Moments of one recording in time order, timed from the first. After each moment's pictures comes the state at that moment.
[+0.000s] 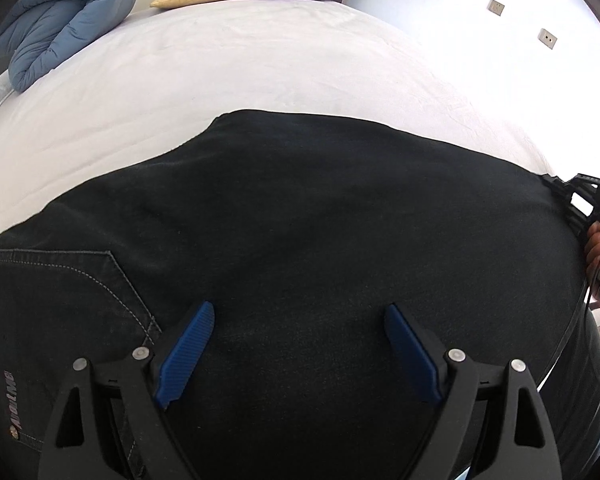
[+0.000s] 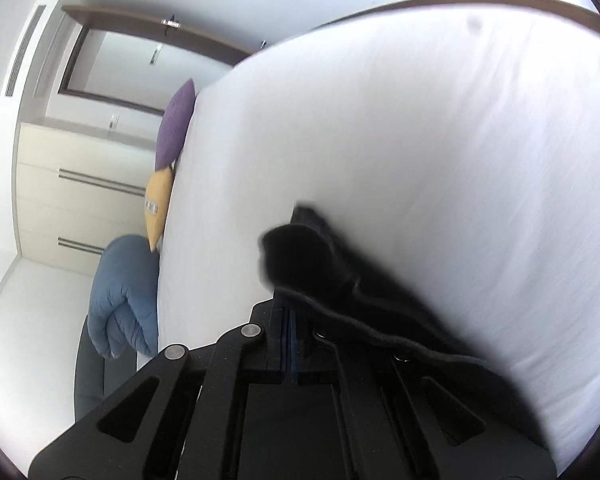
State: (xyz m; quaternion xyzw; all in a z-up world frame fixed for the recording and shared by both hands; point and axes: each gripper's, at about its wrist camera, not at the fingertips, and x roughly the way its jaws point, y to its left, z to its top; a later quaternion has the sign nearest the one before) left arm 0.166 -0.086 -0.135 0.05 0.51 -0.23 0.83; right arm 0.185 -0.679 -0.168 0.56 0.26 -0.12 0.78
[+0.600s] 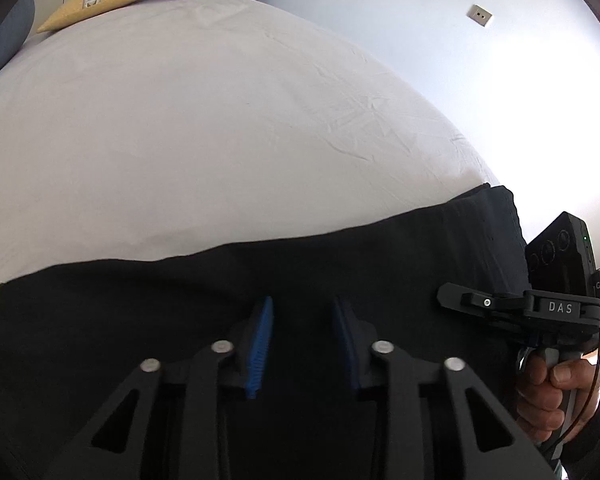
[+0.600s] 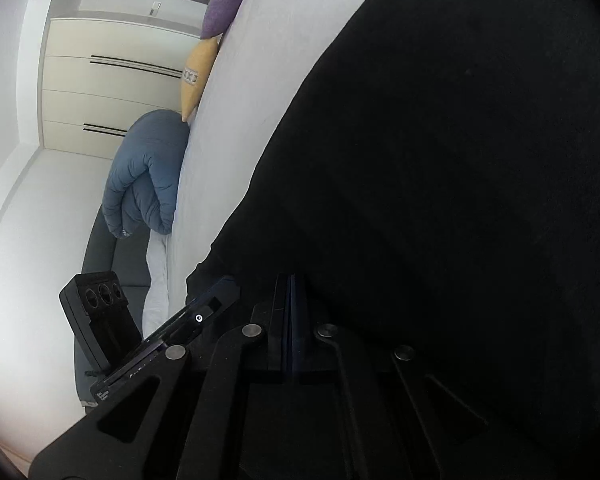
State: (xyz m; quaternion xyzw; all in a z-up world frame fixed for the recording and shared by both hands) left arm 0.246 -0.210 -0.136 0.04 0.51 -0.38 0.77; right arm 0.238 -0.505 -0.202 0.51 0.39 0.06 0.76
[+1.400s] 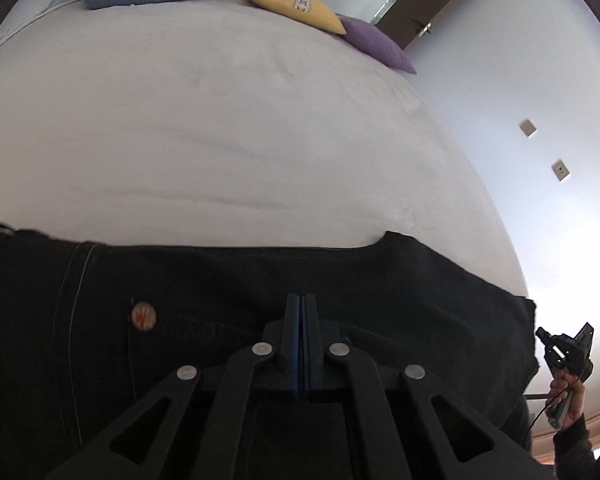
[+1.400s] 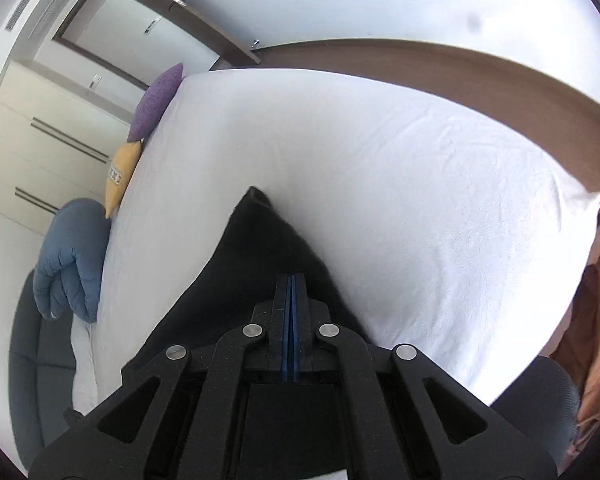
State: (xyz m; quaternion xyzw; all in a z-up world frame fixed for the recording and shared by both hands) left arm 0.258 0.062 -0.120 -0.17 0.49 -0.23 0.83; right arm 0.132 -0.574 -0.127 0.45 0.33 -0.11 0.82
